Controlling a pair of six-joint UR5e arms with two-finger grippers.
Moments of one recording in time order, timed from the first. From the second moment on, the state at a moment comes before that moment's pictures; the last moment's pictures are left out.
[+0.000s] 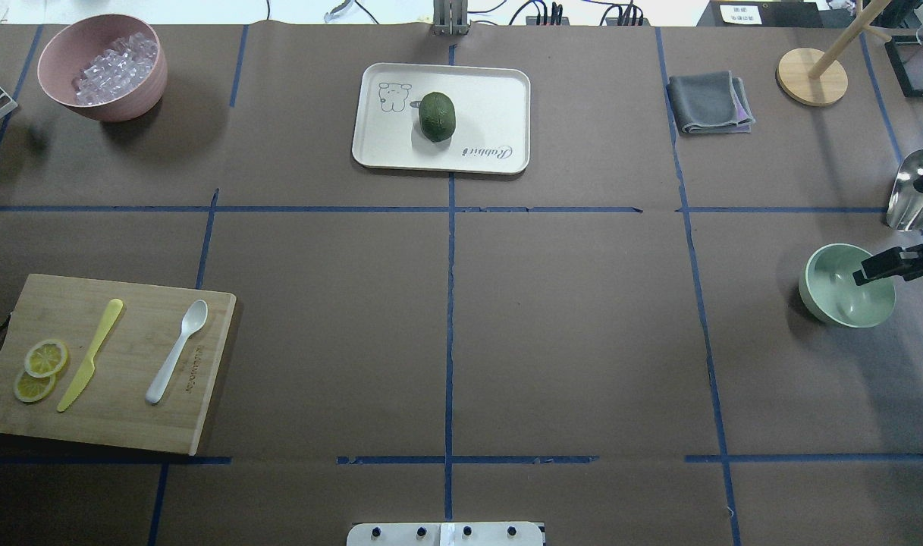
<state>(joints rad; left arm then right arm) -1.53 -1.44 -1.80 -1.52 -2.35 0.09 1.12 -1.65 1.51 -0.95 2.31 0.54</state>
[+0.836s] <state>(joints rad) -1.53 -1.44 -1.81 -1.52 -2.41 0.09 1.10 -1.64 1.59 -0.97 2.39 0.61</state>
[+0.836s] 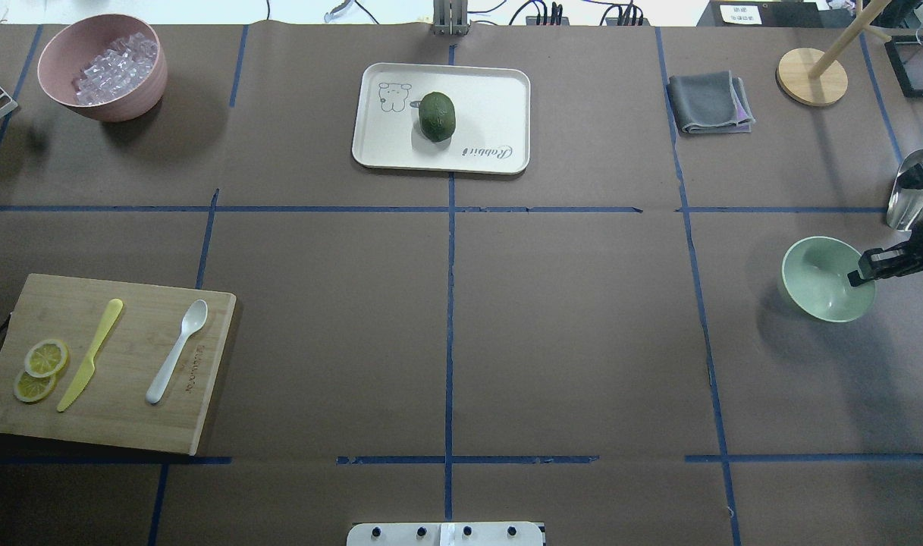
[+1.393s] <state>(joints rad) -1.53 -1.42 -1.81 -1.58 -2.42 0.09 0.89 -1.44 1.73 -0.97 2.38 1.08</state>
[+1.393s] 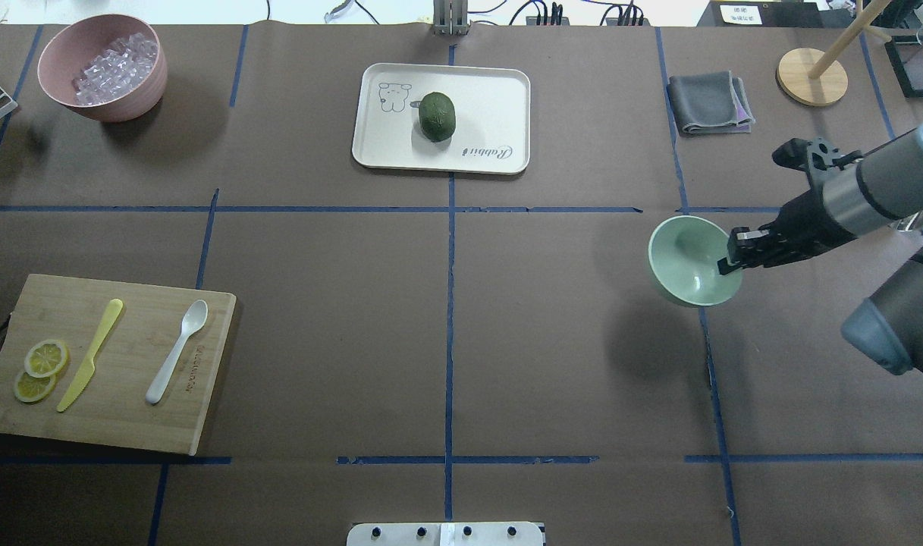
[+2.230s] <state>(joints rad) -1.51 -1.40 -1.80 -1.65 -2.42 0.08 0.57 -1.01 1.62 -1.21 2.10 1.45</state>
